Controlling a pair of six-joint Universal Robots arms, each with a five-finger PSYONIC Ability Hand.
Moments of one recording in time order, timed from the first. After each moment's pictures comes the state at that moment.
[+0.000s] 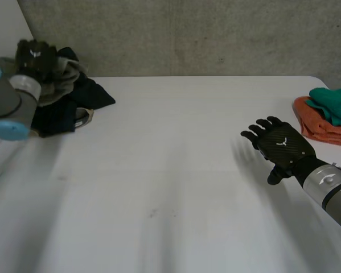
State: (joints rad) left arm 4.65 -2.51 -0.66 3.40 -1.39 3.62; right arm 1.65 -1.31 1.92 -0.37 1.03 2.48; left_hand 1.06 1.17 1.17 1.19 0.94; right_hand 0.23 0.21 0.21 0.21 0.04
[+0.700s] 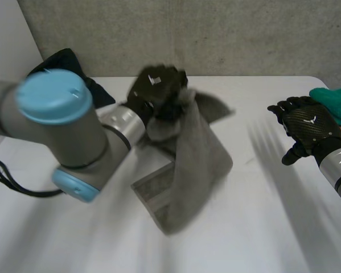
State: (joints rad) left arm 4.08 -2.10 -1.23 3.39 -1.40 3.24; right arm 1.65 -1.40 1.88 -0.36 1.22 2.69; left_hand 1.07 1.17 1.17 1.20 0.94; right_hand 0.23 0.21 0.21 0.21 0.04
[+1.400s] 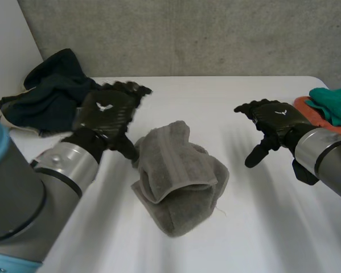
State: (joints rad) left arm 4.09 -1.70 -1.68 3.34 -1.59 3.29; right arm 1.86 -1.32 1.53 0.12 1.35 2.97; left_hand 0.23 0.24 0.24 0.24 0.06; right_hand 0.23 0.21 0.21 0.21 0.04
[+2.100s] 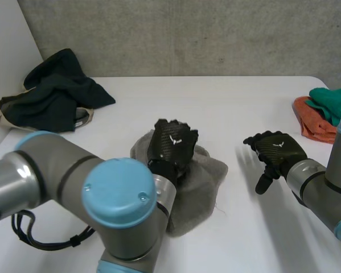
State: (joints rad) left arm 3.81 -2.09 -1.44 3.51 -1.88 3.53; right arm 1.85 -1.21 1.68 -0.05 1.43 2.81; left_hand 1.10 1.19 1.19 1.20 0.97; right_hand 0.23 0.21 0.21 0.21 0.04
